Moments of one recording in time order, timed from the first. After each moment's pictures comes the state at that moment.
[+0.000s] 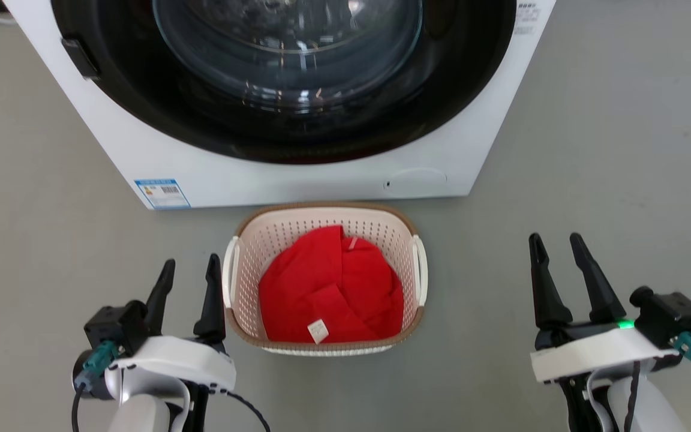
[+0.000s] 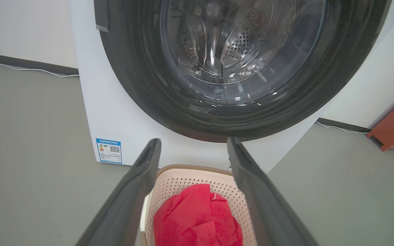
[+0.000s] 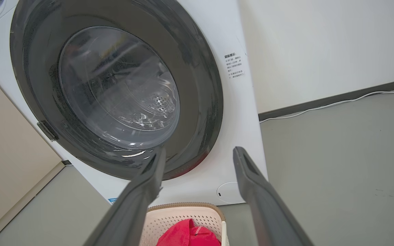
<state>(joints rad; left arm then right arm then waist) -0.17 0.04 -0.05 0.32 -0.31 -0.05 -0.25 -0.16 -0.09 0.05 0.23 0.37 0.12 -0.25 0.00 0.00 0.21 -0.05</state>
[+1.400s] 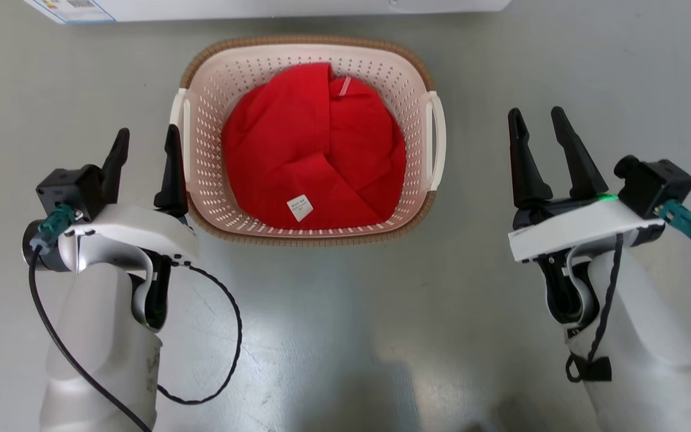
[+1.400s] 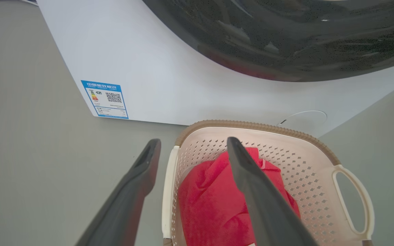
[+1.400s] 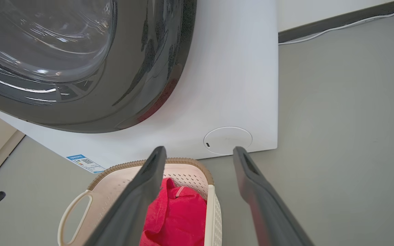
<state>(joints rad) -0.59 0.07 0.07 0.58 -0.18 -0.11 -0.26 -0.56 -0.09 0.12 0.46 0.41 0.12 -0.25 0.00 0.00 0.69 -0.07</state>
